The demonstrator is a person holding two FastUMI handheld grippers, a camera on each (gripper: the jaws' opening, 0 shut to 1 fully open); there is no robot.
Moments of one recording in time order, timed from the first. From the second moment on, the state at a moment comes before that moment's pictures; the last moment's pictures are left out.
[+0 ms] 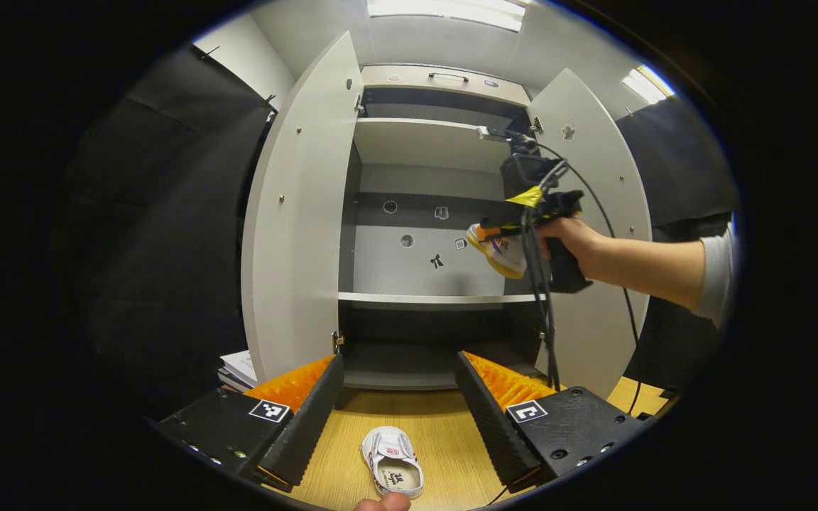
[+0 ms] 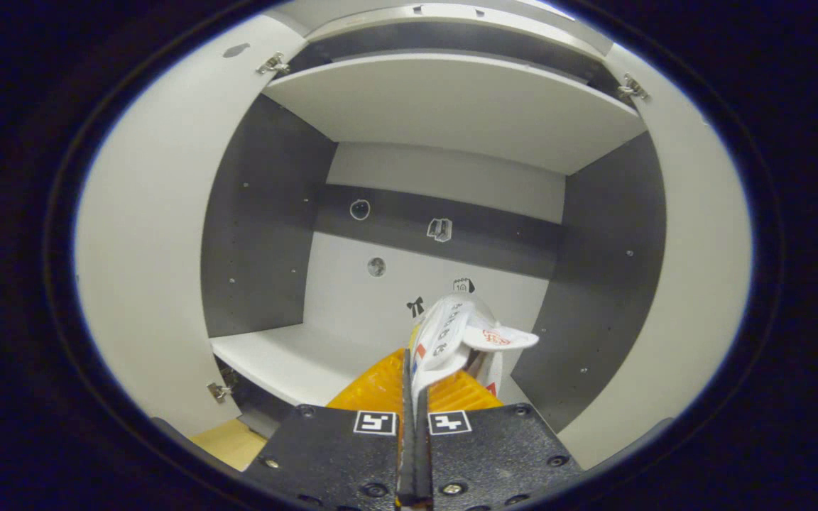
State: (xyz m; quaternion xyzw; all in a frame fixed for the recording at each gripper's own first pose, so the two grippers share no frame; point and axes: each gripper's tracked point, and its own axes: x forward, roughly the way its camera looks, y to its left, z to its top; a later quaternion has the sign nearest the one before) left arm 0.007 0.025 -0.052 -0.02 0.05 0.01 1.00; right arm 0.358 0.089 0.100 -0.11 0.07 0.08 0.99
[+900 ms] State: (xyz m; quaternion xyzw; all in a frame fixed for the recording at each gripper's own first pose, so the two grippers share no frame) left arm 0.005 0.034 -0.051 -0.01 0.06 0.04 1.00; right arm 0.465 0.072 0.009 -0.19 0.26 0.02 0.94
